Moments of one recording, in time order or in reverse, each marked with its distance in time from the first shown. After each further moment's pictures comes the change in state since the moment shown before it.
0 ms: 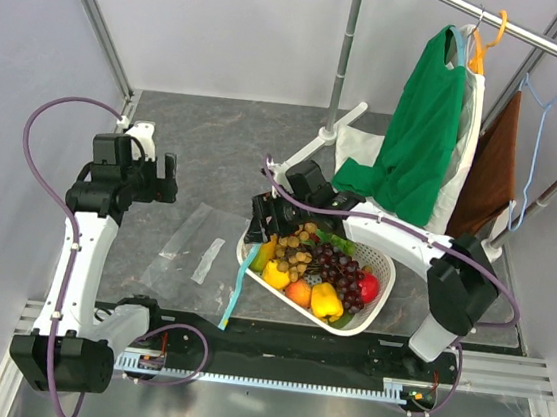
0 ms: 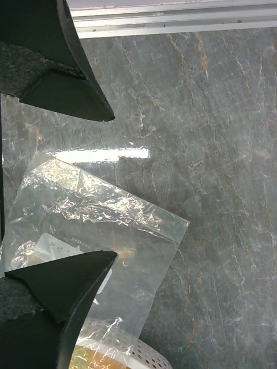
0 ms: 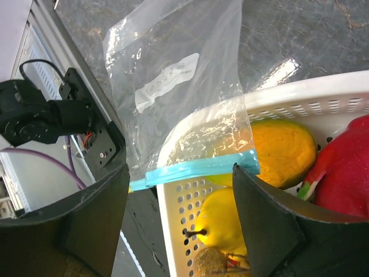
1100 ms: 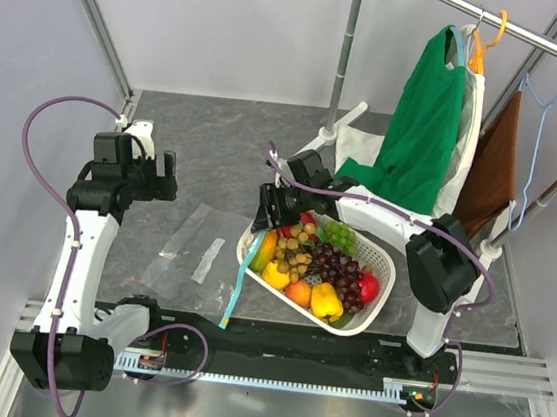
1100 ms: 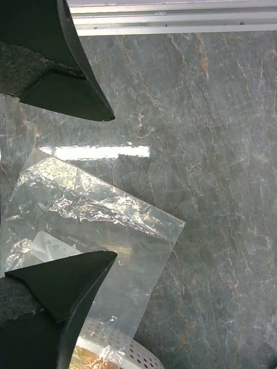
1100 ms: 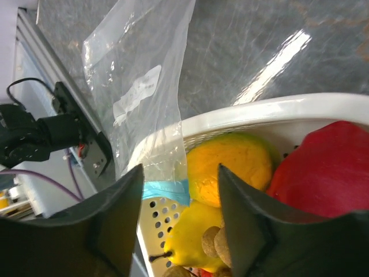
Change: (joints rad) left arm 0.000 0.010 -0.001 0.016 -0.016 -0.031; right arm -0.091 0.153 0.111 -0.064 -0.055 0.018
